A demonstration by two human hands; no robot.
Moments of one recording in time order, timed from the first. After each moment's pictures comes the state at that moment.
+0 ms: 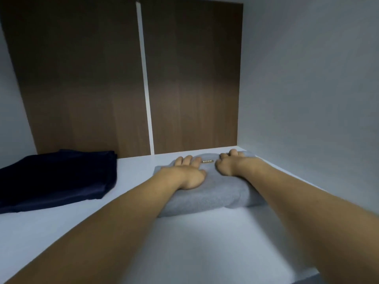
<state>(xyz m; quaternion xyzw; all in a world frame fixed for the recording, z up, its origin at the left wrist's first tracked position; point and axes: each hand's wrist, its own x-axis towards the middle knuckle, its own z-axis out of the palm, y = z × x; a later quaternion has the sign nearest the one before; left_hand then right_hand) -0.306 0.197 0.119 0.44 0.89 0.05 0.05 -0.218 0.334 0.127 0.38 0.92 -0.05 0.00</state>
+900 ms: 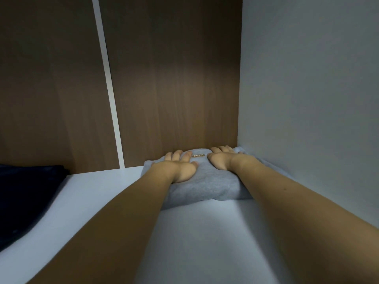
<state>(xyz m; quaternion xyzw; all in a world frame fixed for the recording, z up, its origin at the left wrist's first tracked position) -0.407 0.335 0.113 0.38 0.92 0.09 0.06 -0.326 0.490 0.114 0.32 0.94 -0.13 -0.04</state>
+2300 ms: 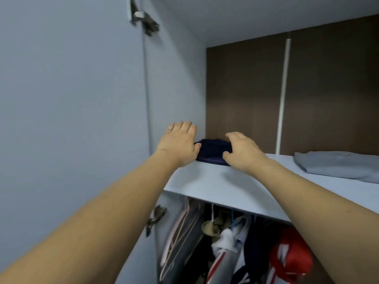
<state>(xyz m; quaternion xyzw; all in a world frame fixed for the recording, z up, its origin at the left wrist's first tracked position) -0.192 -0.194 0.183 0.18 0.92 -0.04 -0.34 -0.162 0.001 0.174 -0.08 0.96 -0.16 -0.24</state>
